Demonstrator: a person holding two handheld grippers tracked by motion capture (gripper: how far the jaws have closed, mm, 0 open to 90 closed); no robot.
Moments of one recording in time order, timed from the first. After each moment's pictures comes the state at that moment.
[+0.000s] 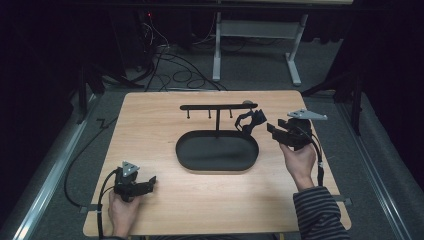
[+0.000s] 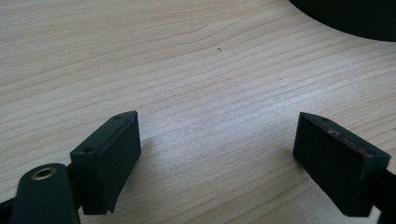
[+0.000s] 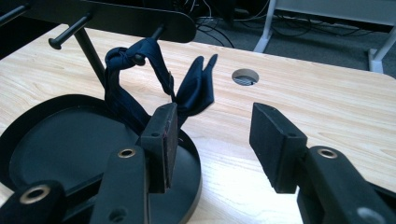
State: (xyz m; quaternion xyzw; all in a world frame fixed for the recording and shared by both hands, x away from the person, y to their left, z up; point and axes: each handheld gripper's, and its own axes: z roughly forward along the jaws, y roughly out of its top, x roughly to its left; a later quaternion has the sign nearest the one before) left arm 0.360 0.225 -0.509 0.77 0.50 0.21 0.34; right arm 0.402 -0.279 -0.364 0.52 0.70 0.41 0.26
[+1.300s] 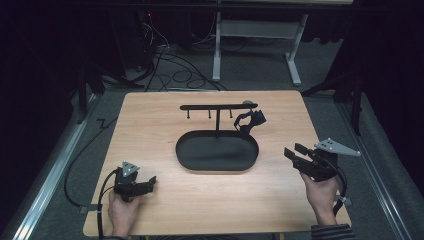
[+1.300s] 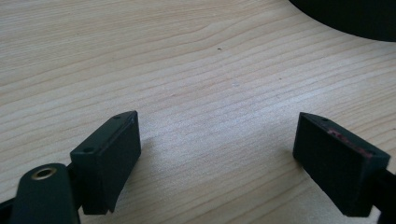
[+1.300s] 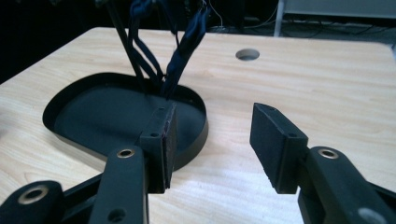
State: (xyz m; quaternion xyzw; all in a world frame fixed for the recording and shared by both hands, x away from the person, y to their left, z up) left arm 0.360 0.225 -0.509 0.77 0.50 0.21 0.34; right arm 0.321 -0.321 -0.390 0.52 0.69 0.45 0.24
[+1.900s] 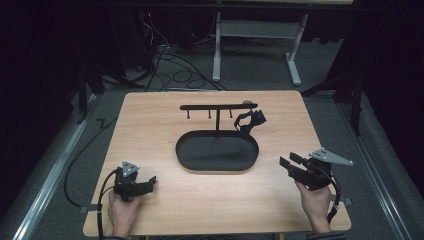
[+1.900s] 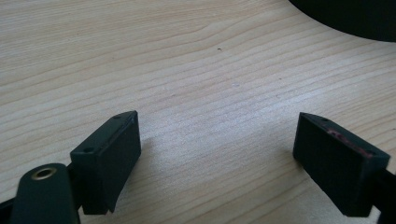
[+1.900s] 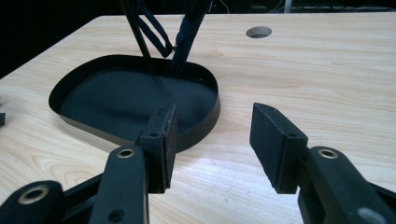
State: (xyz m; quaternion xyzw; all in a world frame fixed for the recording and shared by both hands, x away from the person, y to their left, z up) left arm 0.360 0.225 -0.509 0.77 0.50 0.21 0.34; right arm 0.312 -0.314 -0.416 0.52 0.69 0.46 0.22
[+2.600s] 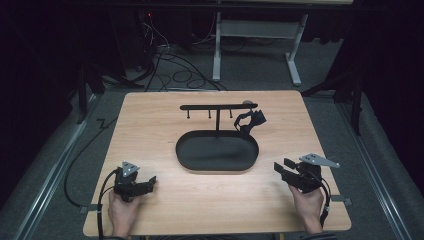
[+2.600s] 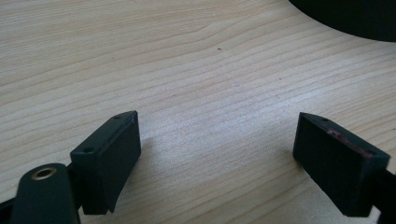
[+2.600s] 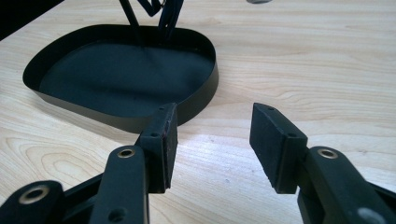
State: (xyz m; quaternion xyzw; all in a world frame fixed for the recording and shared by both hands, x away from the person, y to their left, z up) left arm 0.360 0.225 -0.509 0.77 0.50 0.21 0.34; right arm 0.320 -0.306 -0.449 0.54 0.70 0.43 0.20
